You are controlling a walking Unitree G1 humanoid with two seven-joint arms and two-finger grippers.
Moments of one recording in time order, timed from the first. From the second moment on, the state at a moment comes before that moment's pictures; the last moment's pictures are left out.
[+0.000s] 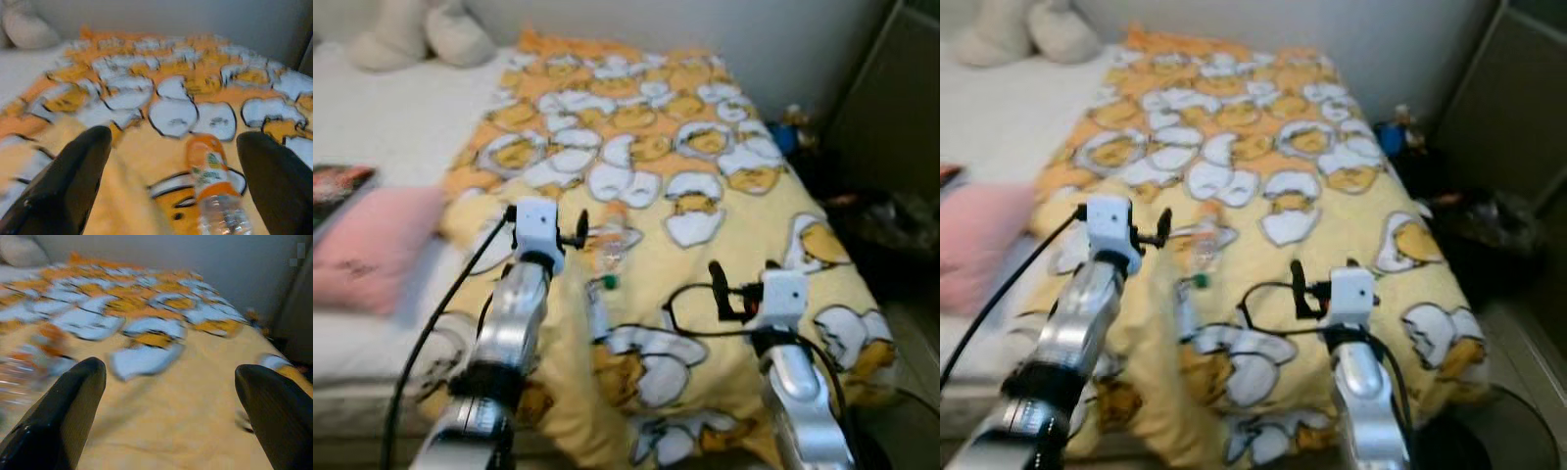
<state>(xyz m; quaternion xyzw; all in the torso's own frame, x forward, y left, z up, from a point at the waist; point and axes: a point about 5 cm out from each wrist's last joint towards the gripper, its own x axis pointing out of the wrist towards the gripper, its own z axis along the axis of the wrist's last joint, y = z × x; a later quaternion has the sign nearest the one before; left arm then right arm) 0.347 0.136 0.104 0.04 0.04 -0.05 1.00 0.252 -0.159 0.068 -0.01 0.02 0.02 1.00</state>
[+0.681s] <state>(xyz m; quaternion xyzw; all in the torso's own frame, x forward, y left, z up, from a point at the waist) 0.385 0.172 0.118 0.09 0.11 0.06 0.99 0.171 -0.176 0.073 -0.04 0.08 0.03 1.00</state>
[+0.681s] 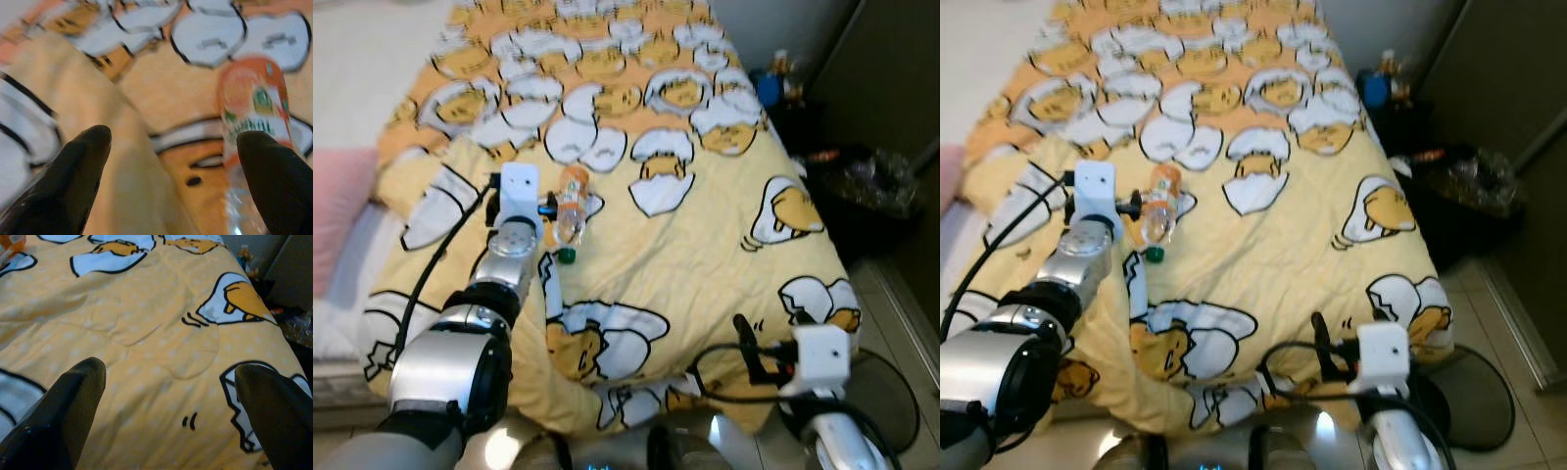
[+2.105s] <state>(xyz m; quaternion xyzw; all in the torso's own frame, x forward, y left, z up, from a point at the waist) 0.392 0.126 0.149 0.09 -0.02 0.04 0.99 0.163 -0.149 0.088 -0.03 0.09 0.09 0.99</state>
